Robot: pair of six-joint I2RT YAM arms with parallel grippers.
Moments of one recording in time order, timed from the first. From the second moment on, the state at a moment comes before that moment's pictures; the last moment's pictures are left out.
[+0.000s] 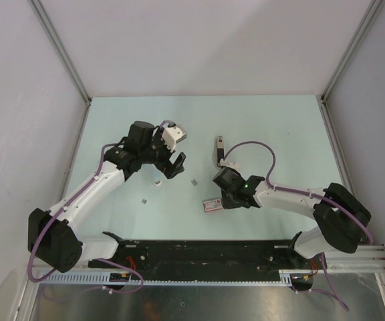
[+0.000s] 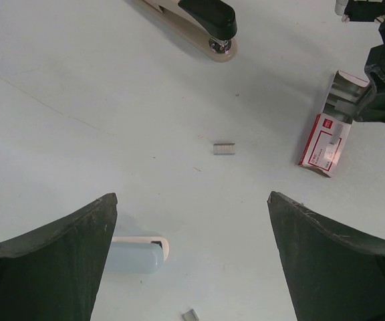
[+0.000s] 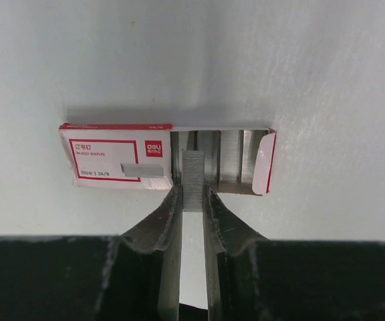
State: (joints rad) left arm -0.47 1.26 1.04 -0.48 0.37 0.33; right arm 0.92 1.47 0.82 -0.45 0.22 0.70
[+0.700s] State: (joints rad) left arm -0.47 1.26 1.04 -0.48 0.38 0.33; right arm 0.92 1.44 0.80 -0.44 0.20 0.70
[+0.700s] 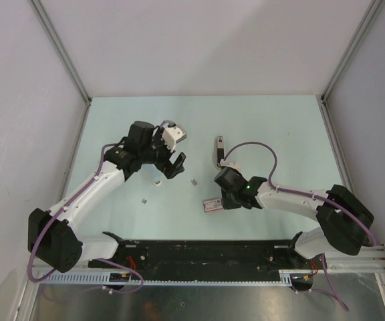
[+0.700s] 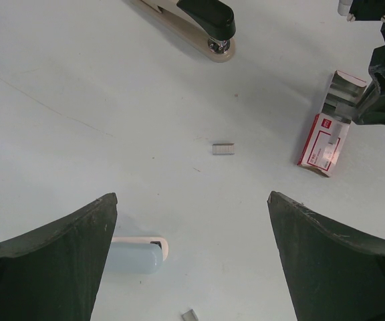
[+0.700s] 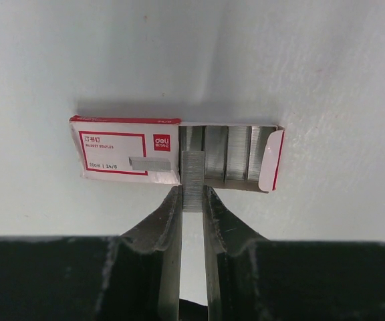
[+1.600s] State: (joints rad) left arm -0.47 1.26 1.04 -0.48 0.38 0.33; right arm 0.88 1.48 0.80 -0.43 0.15 0.66
